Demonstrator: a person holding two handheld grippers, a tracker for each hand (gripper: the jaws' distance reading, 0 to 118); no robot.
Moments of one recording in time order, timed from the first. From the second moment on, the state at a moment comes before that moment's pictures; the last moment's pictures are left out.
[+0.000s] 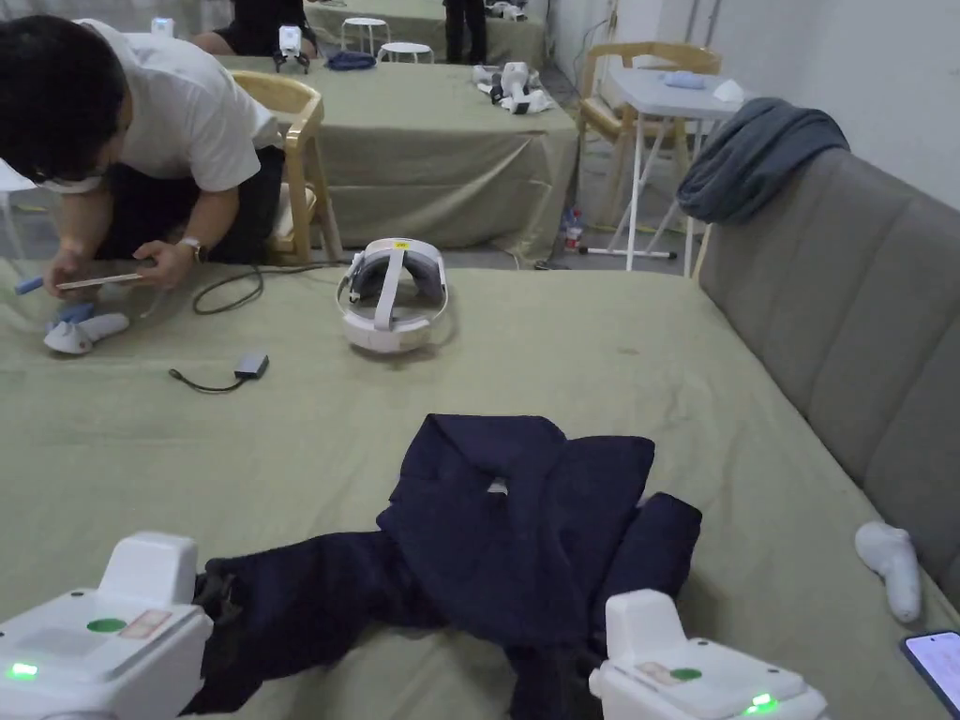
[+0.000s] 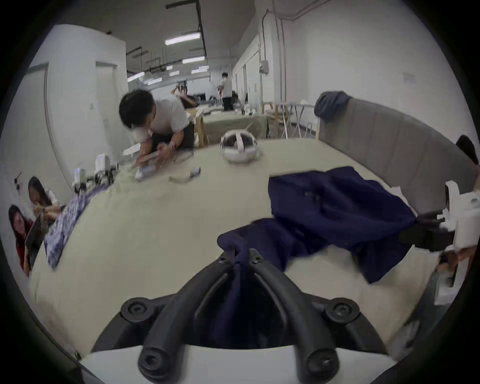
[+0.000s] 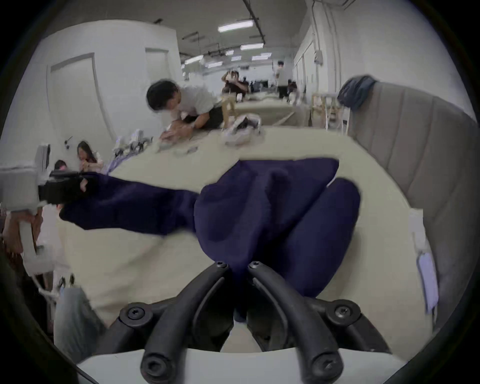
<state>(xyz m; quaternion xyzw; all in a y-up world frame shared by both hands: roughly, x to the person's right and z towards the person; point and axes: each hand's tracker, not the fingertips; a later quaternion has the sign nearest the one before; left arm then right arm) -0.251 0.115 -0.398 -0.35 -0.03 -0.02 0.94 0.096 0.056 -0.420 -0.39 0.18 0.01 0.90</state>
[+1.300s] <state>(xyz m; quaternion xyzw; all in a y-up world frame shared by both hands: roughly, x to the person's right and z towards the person) -0.121 -0.018 -0.638 -0.48 -0.11 -0.07 0.87 0.208 0.076 -0.423 -0.39 0.05 -0.05 0.92</state>
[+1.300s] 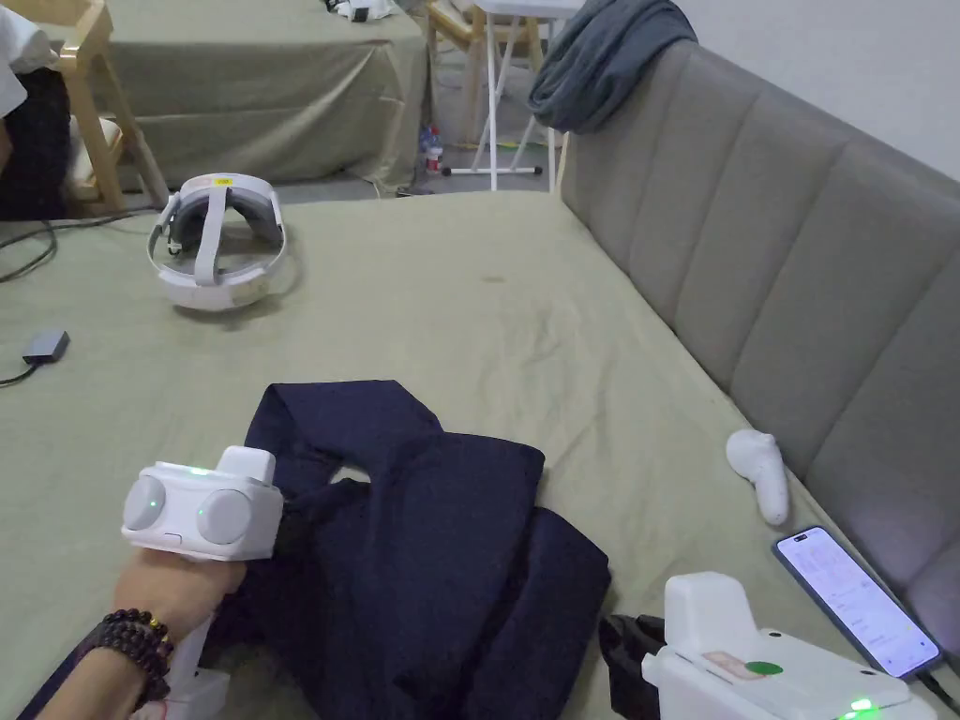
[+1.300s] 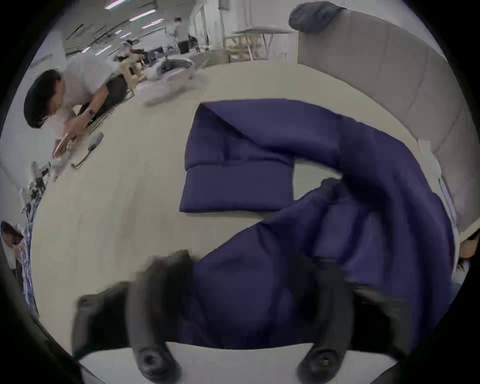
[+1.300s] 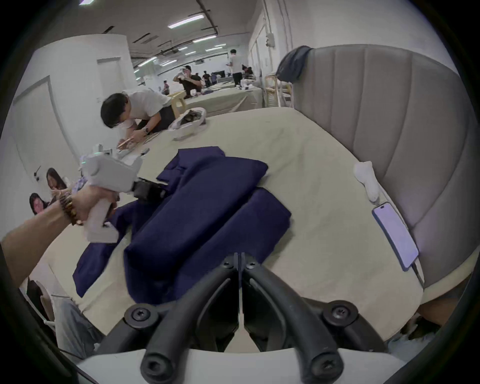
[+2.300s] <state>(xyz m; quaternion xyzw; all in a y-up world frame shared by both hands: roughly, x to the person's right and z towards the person) -0.259 0.234 -0.534 -0.24 -0.05 0.01 0.97 0.233 0.229 -0.582 -0.30 0.02 -0.03 0.95</state>
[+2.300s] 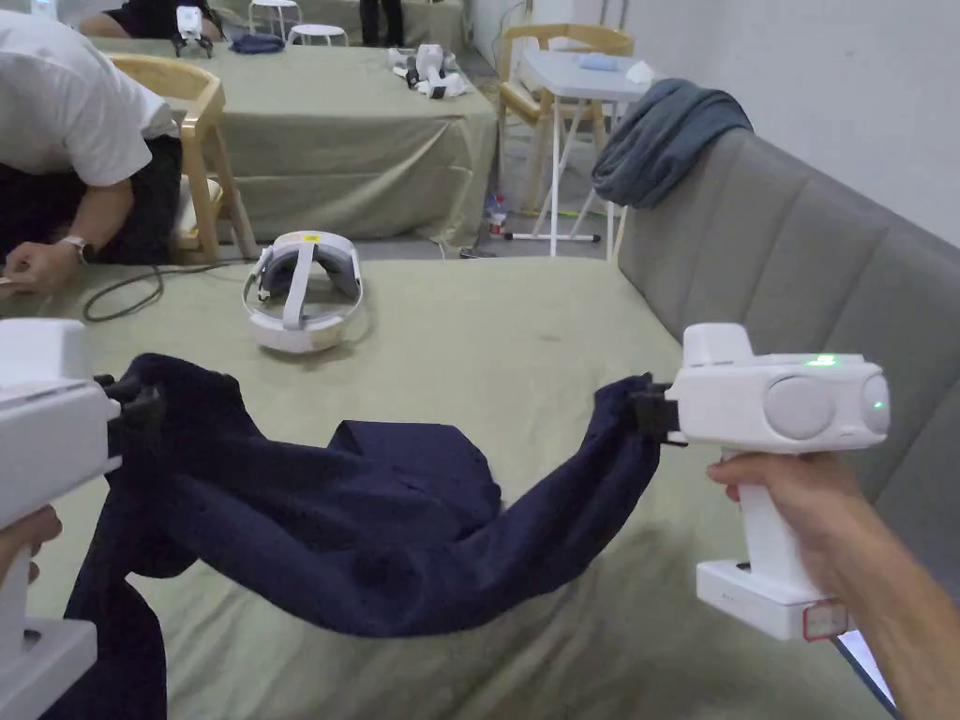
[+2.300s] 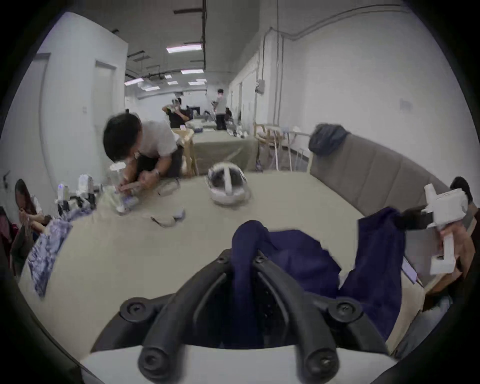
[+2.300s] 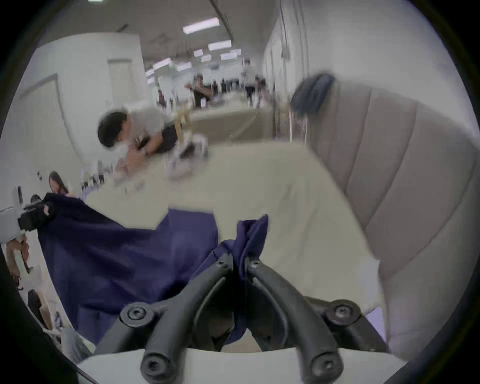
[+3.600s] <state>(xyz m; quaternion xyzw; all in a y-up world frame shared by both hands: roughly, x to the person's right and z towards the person) -0.285 0.171 -0.659 -0.36 0.08 0.00 0.93 0.216 0.128 -0.715 -0.39 -0.02 -0.06 0.92</state>
